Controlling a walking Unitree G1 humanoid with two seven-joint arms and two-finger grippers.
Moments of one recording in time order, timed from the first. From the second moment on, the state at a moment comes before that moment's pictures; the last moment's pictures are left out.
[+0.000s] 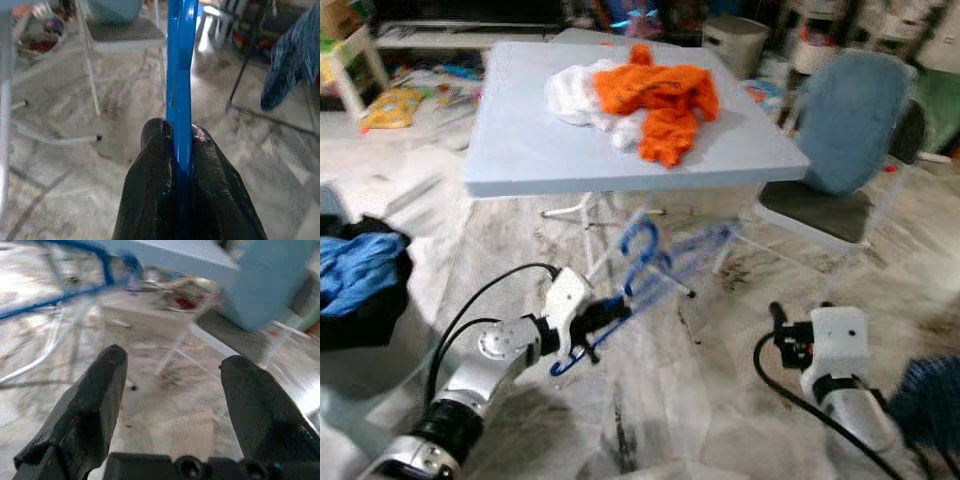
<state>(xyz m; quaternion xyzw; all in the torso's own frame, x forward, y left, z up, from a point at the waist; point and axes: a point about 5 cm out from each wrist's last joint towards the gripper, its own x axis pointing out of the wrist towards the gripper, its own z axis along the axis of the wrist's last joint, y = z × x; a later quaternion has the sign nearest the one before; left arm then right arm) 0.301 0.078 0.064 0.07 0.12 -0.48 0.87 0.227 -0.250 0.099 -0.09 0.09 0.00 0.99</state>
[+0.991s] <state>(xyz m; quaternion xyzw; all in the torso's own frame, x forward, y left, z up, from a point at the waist) 0.271 0.076 0.043 0.17 0.17 -0.64 0.73 0.232 -0.228 0.109 -0.38 0.21 0.44 0.79</state>
